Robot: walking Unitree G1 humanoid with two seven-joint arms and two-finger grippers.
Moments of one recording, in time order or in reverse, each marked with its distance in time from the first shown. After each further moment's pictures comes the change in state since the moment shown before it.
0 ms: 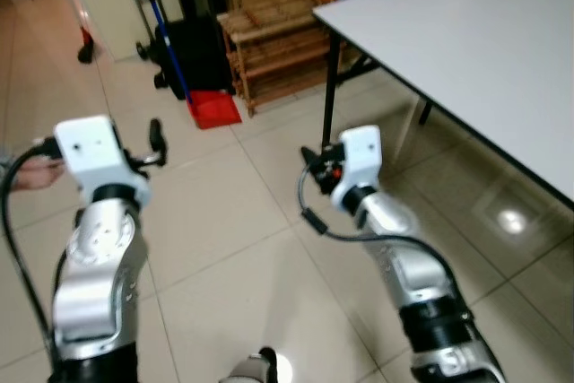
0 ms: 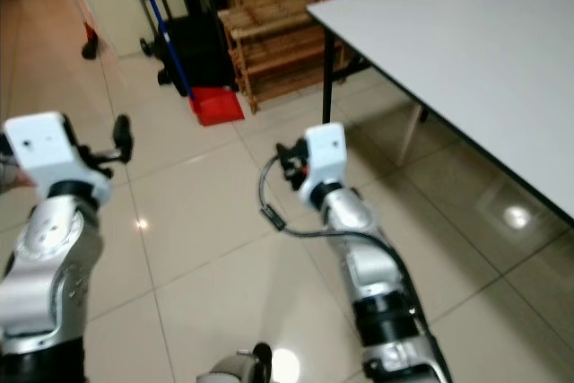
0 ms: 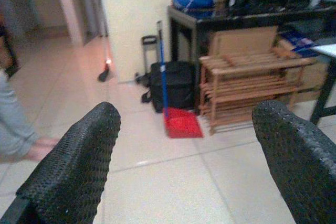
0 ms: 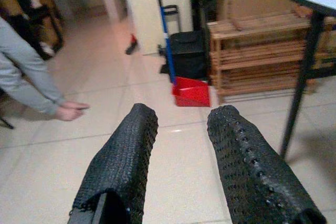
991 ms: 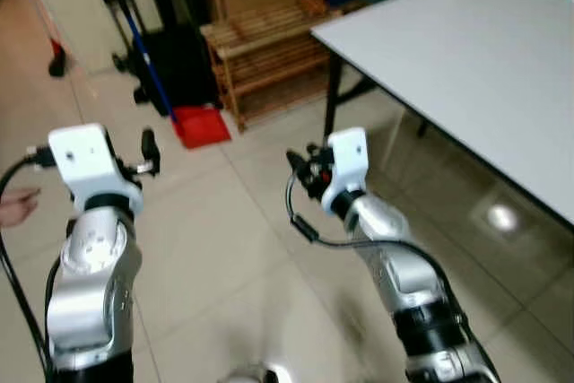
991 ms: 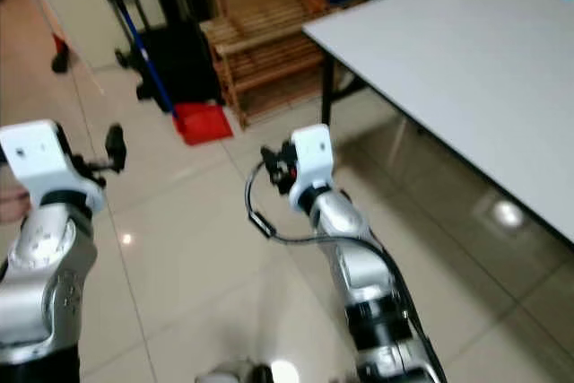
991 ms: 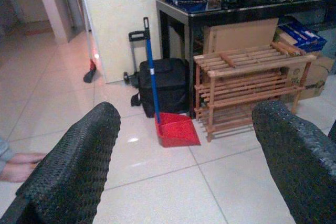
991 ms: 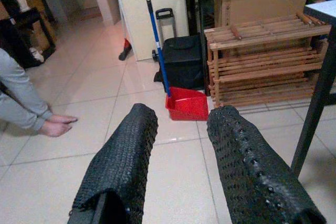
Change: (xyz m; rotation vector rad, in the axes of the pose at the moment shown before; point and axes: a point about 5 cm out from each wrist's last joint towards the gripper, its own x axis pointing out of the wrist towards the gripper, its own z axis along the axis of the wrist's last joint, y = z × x) left arm -0.004 0.002 -0.002 0.010 0.019 0.001; right arm 0.000 0.007 0.000 -0.005 0.002 0.036
